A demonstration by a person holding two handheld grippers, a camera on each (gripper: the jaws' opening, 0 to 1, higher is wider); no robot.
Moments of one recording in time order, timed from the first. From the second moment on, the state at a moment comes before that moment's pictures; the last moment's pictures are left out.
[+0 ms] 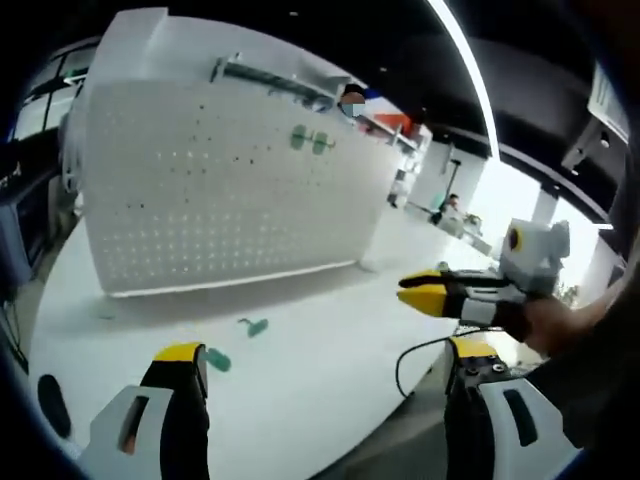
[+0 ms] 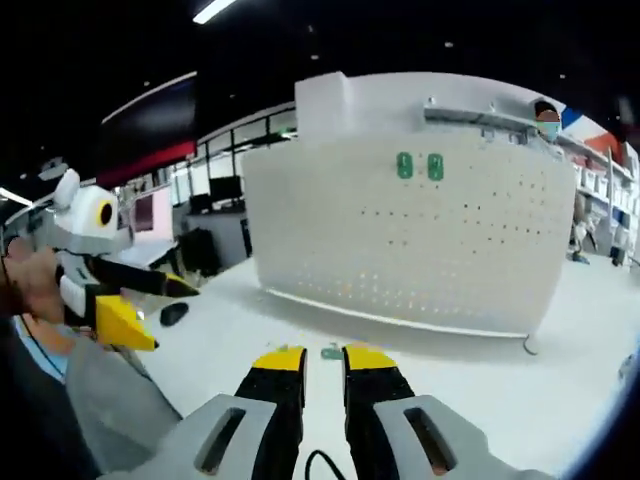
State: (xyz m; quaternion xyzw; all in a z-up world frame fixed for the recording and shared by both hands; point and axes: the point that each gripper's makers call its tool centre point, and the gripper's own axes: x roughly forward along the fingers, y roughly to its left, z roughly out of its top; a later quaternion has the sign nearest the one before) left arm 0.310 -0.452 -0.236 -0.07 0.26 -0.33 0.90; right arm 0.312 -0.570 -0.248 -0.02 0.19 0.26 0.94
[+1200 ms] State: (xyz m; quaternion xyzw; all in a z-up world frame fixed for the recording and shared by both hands) left arm 0.359 -0.476 -0.304 -0.05 0.33 -0.40 0.86; right arm 0.277 -0.578 -0.270 -0.06 0.27 0.32 0.91
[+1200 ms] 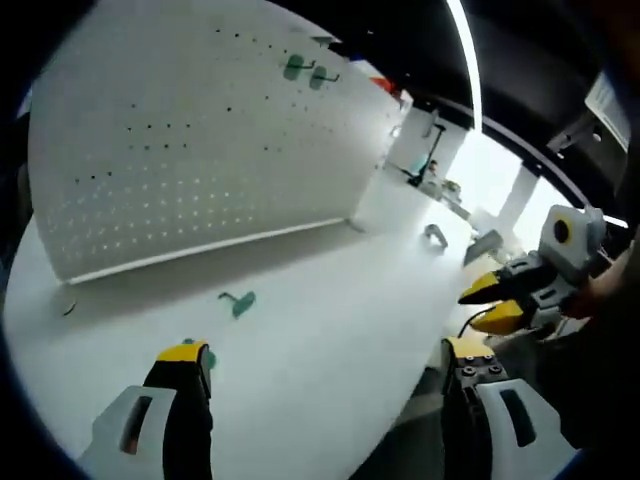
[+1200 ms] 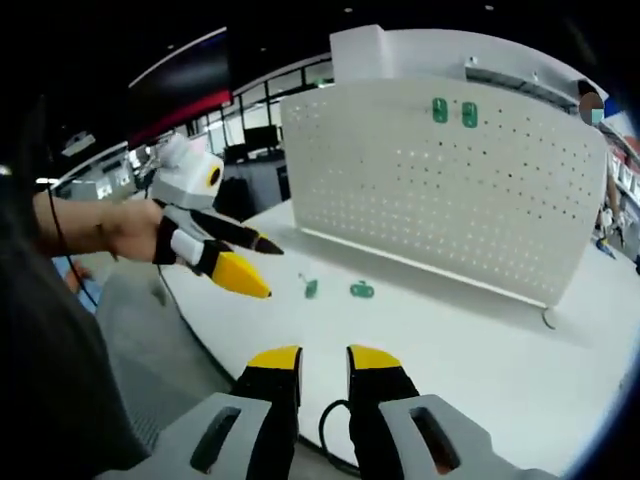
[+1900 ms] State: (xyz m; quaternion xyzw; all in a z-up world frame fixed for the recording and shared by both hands) left arm 0.428 -0.509 -0.390 0.00 0.38 -0.44 0.81; right arm 0.281 -0.572 -0.280 -0.06 0.28 0.33 0.90
